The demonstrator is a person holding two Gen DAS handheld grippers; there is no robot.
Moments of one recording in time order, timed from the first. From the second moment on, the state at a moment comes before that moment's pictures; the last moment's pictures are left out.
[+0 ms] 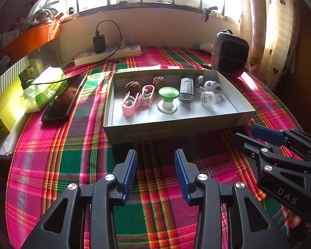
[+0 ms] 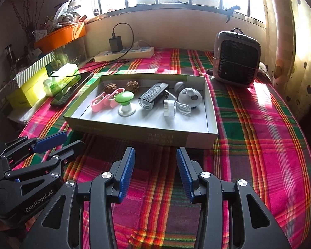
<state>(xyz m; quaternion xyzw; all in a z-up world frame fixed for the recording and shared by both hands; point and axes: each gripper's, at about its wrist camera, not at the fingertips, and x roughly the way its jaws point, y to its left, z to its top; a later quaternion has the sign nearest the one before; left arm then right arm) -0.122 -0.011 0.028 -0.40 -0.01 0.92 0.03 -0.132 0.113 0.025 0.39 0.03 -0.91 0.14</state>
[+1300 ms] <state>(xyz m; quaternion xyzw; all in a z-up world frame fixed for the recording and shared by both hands) -0.081 0.003 0.003 -0.41 -0.01 0.91 -0.01 -0.090 0.124 -0.003 0.41 0.04 -0.90 0.10</state>
